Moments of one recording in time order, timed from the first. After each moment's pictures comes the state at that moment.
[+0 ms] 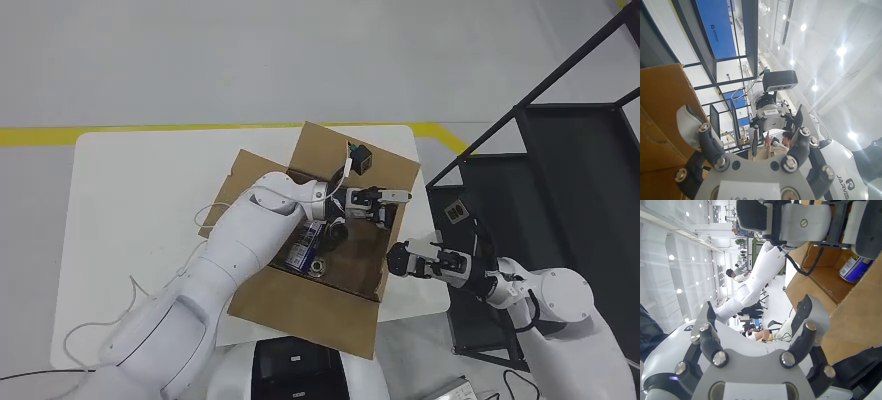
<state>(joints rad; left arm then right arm) 0.57 -1.68 -0.65 -0.65 -0.68 -0.46 -1.23 -1.85 -1.03 1.79 -2.11 0.53 -0.04 1.07</state>
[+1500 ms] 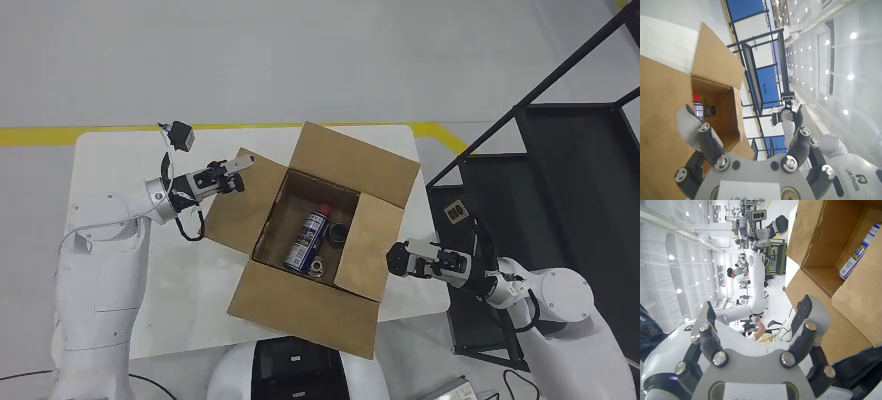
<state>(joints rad) 1.07 -1.30 -1.51 -1.48 -0.06 -0.16 -1.14 -1.85 -1.03 1.79 -2.11 0.53 -0.04 1.07</state>
